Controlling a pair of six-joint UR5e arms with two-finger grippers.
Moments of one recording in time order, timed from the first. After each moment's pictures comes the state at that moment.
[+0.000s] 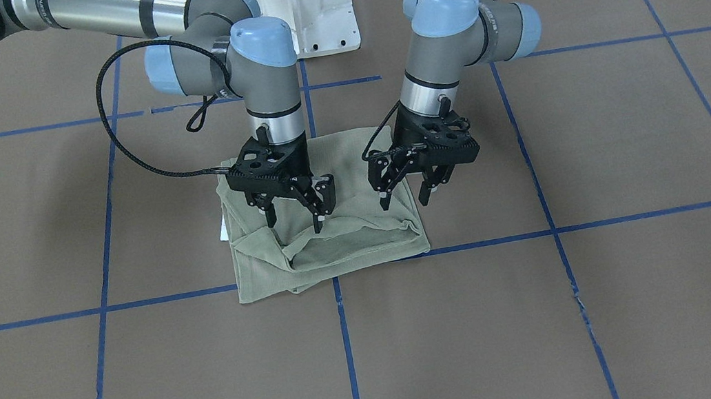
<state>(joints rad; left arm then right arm) -0.59 -2.13 -1.63 -2.06 -1.65 -1.32 0.48 -0.79 1.51 -1.44 1.43 1.62</state>
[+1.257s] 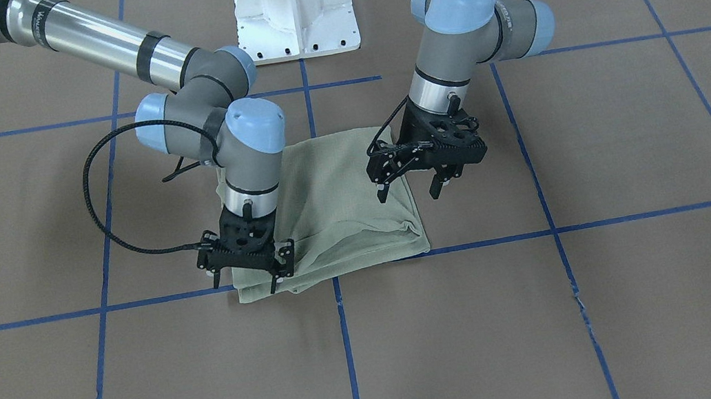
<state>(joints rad) -0.61 -2.12 -1.64 -2.06 -1.68 -1.30 0.60 -0.78 1.26 -1.46 1.39 1.28</state>
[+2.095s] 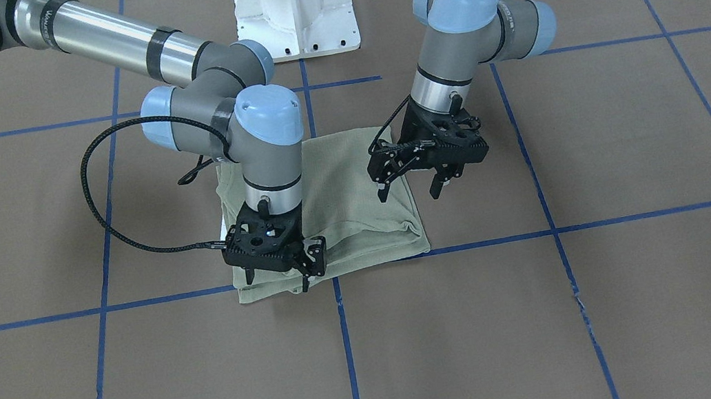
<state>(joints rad) -0.61 -2.11 -1.64 -2.08 -1.69 -1.31 0.59 -0.68 1.27 -1.44 1.51 1.48</state>
